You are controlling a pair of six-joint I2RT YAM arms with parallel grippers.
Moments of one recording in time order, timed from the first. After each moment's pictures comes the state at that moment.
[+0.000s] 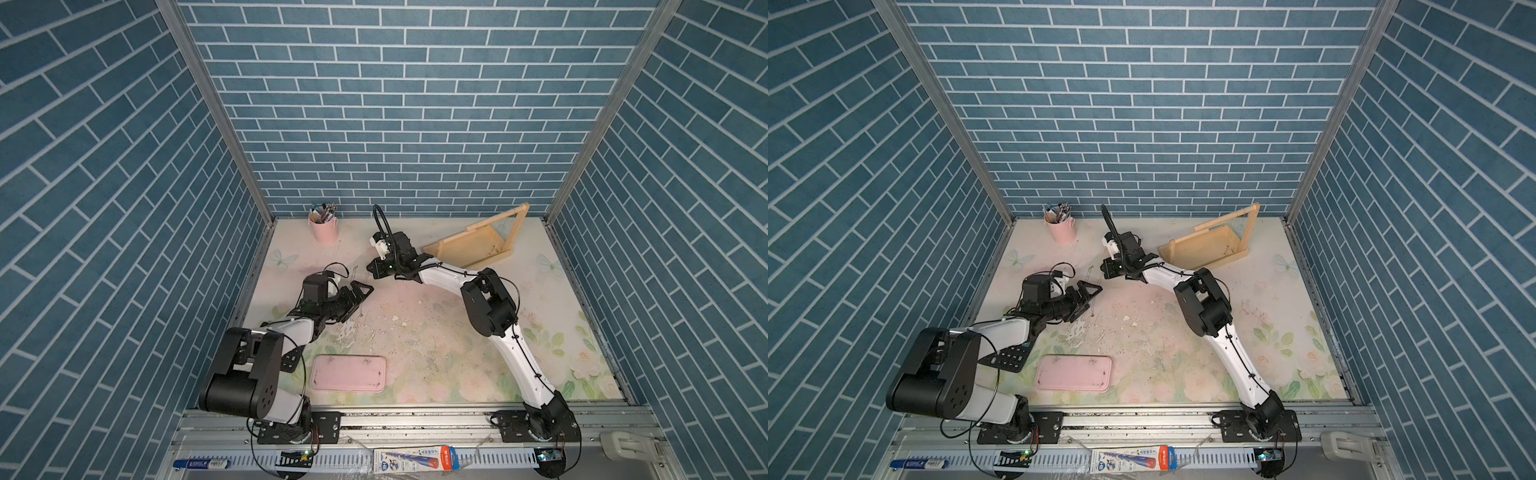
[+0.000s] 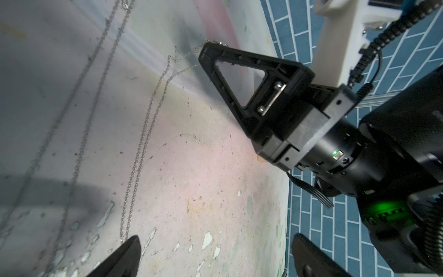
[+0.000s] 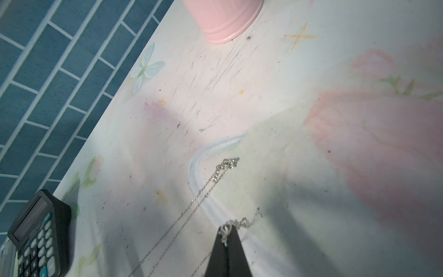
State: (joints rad) left arm -0.15 1.46 0.52 0.31 0.60 -0.91; right arm 0.76 2.49 1.97 -0.12 -0.39 0.35
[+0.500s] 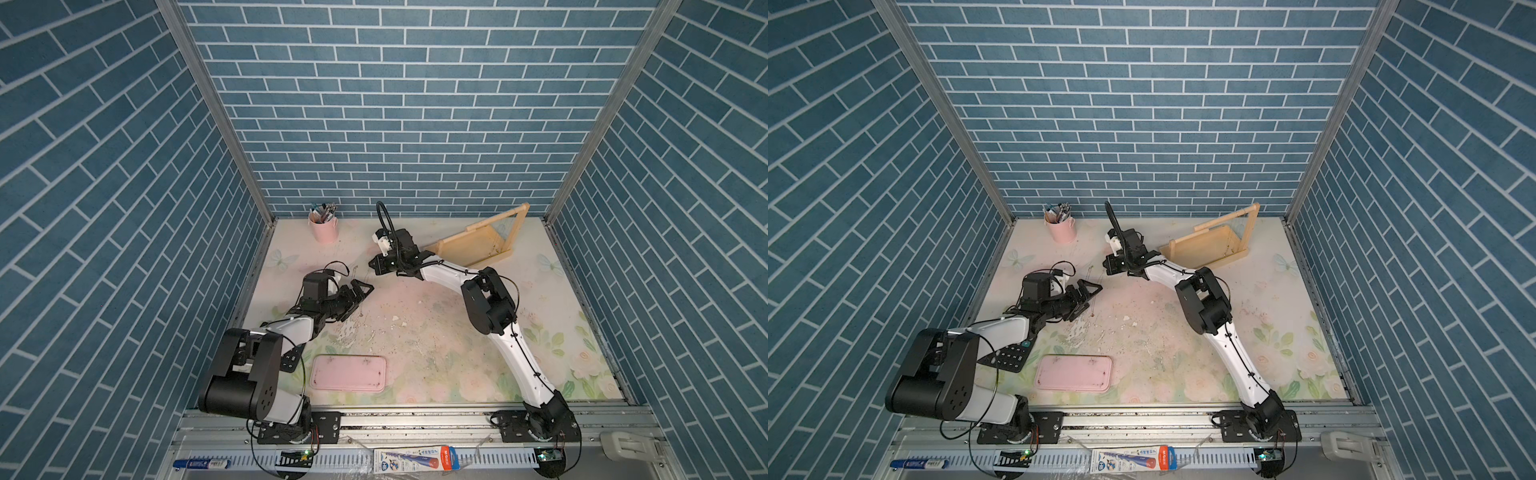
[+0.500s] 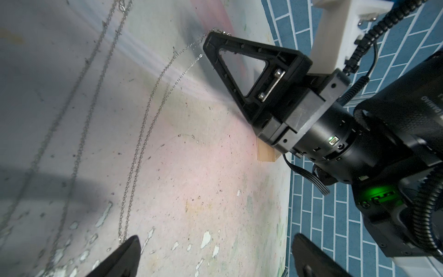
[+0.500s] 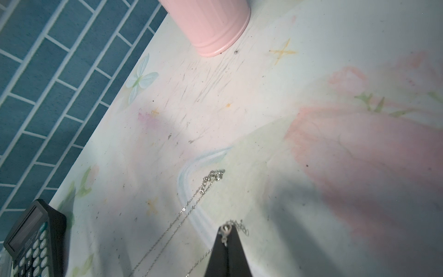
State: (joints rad) left arm -0.15 1.46 0.54 0.27 0.60 -0.89; right arm 0.74 2.53 2.02 -0.13 -0.40 0.35
